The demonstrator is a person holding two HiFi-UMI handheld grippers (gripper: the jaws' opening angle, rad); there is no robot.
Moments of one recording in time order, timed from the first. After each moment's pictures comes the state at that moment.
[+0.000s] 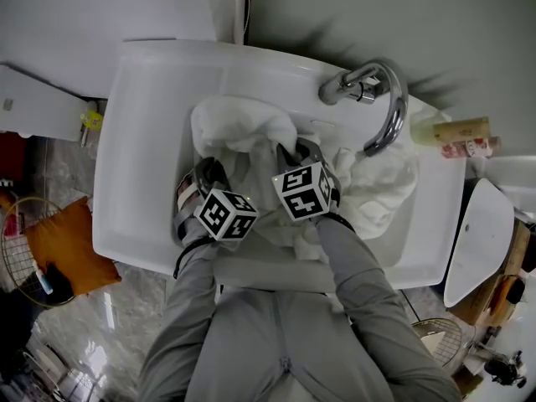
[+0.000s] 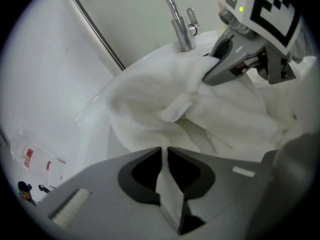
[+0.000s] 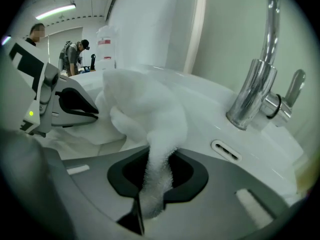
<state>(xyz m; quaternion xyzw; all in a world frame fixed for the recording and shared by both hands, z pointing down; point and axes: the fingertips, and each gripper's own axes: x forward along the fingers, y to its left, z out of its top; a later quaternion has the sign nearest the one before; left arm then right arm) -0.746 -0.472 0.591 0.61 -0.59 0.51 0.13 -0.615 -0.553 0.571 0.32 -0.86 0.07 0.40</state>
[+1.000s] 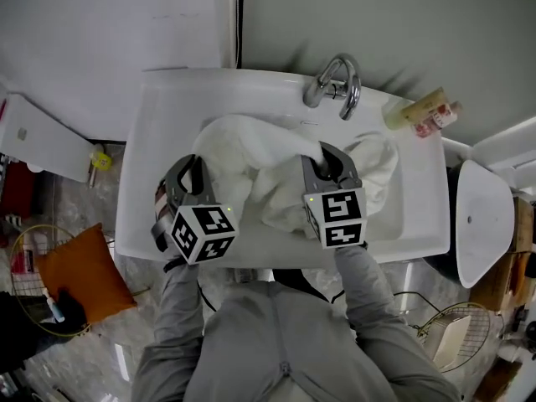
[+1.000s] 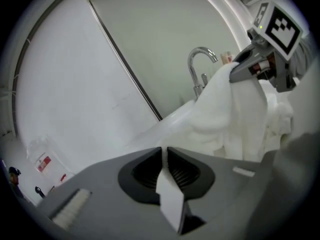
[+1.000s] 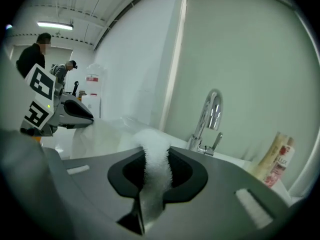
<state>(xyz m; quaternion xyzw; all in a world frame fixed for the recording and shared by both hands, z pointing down) -0.781 -0.426 0.402 0.65 -0.66 0.38 -0.01 -0.574 -0.485 0.370 0.45 -0.87 0.00 0.21</state>
